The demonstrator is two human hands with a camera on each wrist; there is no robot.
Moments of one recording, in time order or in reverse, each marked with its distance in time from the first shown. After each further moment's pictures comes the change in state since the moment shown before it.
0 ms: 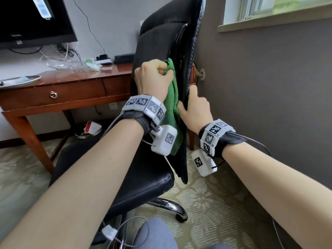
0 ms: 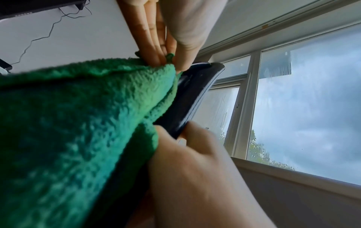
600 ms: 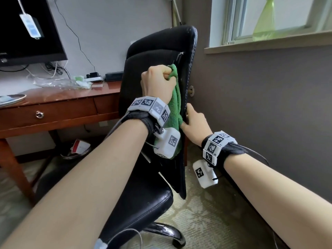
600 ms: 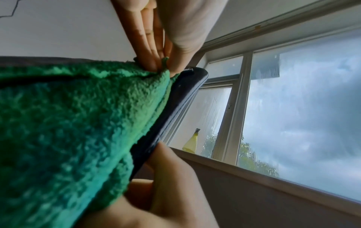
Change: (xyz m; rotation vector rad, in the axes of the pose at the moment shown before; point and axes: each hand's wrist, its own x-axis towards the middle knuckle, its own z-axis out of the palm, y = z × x) left_hand 0.047 0.017 0.020 -0.060 -0.090 0.047; right_hand 0.030 0.024 0.002 0.126 -0.105 0.079
